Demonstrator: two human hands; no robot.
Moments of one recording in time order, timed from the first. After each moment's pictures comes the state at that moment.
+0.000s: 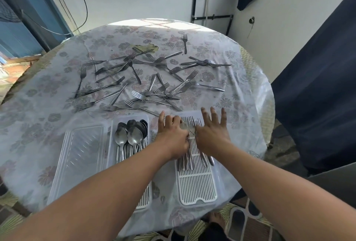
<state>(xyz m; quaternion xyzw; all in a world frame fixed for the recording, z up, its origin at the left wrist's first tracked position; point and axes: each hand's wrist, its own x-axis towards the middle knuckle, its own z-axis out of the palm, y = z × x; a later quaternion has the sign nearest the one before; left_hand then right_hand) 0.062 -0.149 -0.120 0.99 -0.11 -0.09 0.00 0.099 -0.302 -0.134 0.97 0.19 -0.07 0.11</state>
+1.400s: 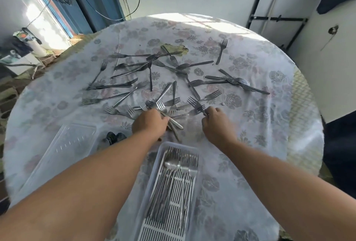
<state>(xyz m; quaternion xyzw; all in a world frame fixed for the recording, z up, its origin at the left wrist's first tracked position) 0.197 -0.112 -0.129 0.91 0.39 -0.04 0.13 0.294 -0.301 -0.154 0.94 0.23 -0.08 -0.25</state>
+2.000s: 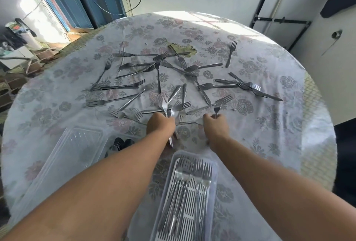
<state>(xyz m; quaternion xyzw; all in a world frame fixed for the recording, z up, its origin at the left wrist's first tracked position) 0.219 -0.091 -0.146 0.78 0.51 -0.04 0.36 0.288 -0.232 -0.159 0.79 -0.13 -0.23 -0.55</state>
